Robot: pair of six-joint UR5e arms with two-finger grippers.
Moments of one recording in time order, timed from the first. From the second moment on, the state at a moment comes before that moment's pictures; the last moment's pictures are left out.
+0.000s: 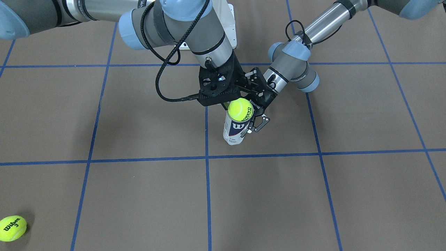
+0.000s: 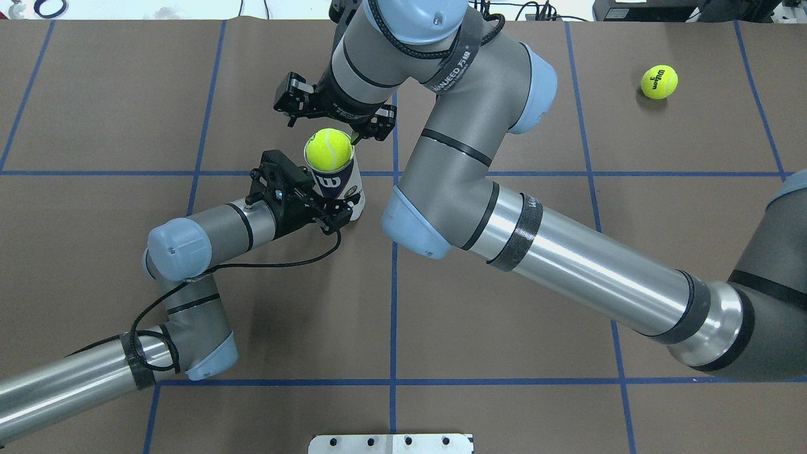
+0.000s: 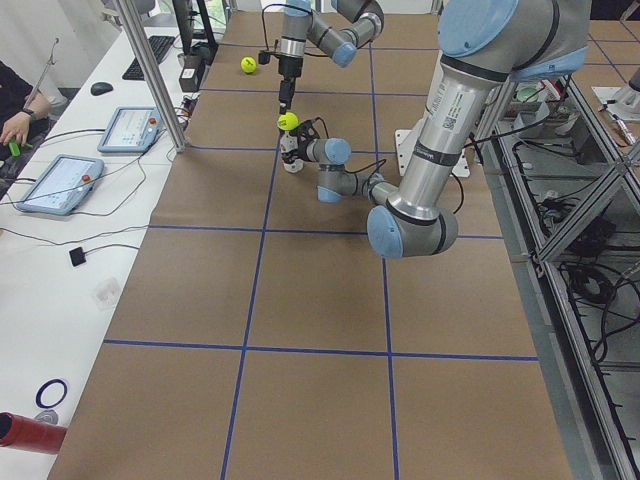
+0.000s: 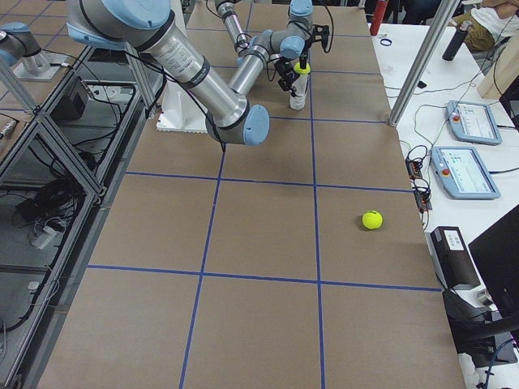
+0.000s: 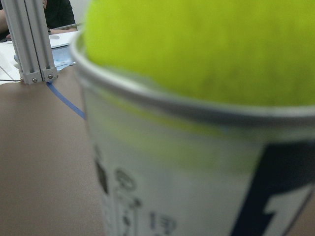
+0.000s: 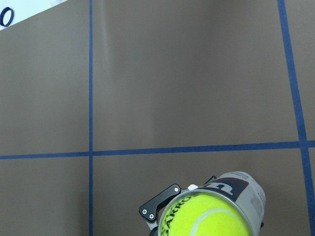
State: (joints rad) left arm -0.49 -2.09 -1.32 -2.94 -1.44 -0.56; right arm 0.66 -0.57 1.46 -1.29 2.02 1.38
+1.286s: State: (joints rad) left arm -0.49 -2.09 -1.32 -2.94 -1.44 -0.56; right arm 0.66 -0.59 1.47 -1.28 2.01 1.39
